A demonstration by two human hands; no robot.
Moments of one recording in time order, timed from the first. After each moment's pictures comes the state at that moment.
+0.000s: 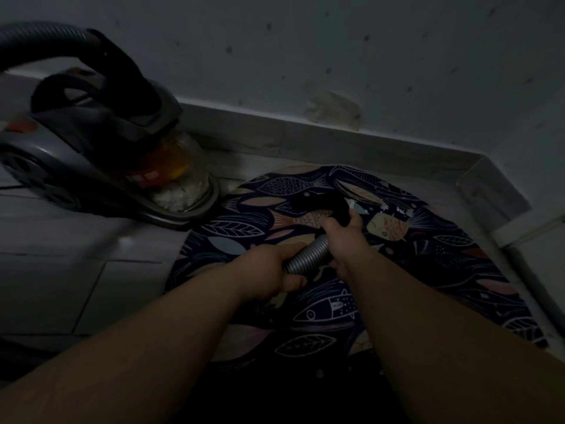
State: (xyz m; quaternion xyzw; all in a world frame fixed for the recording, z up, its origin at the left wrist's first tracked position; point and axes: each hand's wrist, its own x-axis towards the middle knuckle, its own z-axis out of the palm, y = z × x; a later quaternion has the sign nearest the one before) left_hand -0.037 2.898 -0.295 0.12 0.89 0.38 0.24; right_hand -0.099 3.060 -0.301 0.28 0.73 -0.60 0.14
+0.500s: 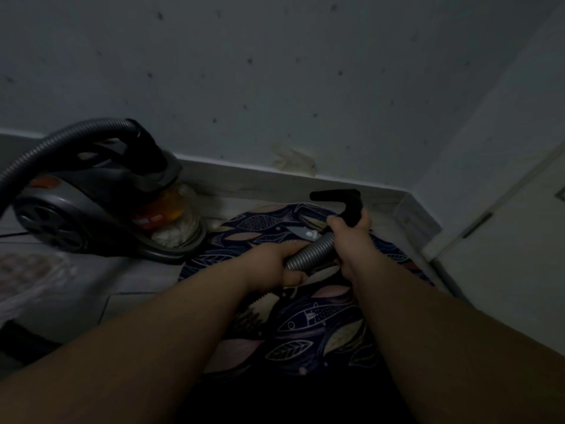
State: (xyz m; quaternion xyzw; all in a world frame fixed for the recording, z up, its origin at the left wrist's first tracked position) left_hand 0.015 2.881 -0.180 0.22 0.86 0.41 0.18; right_hand -0.018 3.055 -0.161 0.27 0.73 -0.62 -0.02
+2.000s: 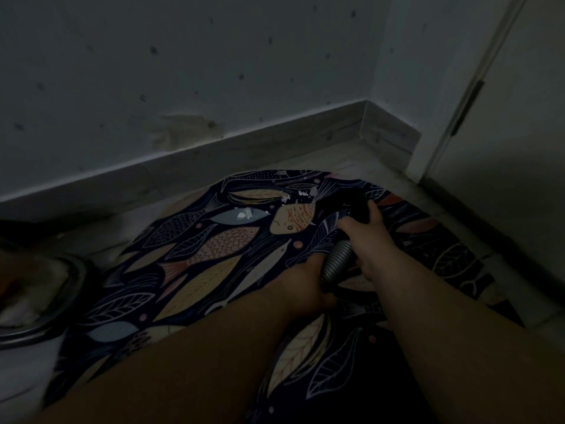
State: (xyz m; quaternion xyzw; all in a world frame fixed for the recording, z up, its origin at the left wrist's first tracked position) left_hand -0.089 3.224 -0.305 0.24 0.89 0.26 0.29; right_hand -0.112 3.380 -0.326 0.32 0.62 -0.71 -0.03
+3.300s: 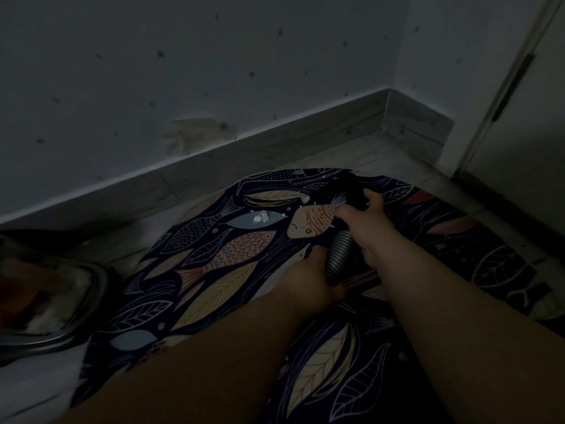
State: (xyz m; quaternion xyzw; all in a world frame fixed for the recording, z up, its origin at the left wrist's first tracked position) left_hand -0.116 3.223 -0.319 0.19 0.91 0.31 0.21; right_hand -0.160 3.368 -0.328 0.28 0.64 -0.72 0.00
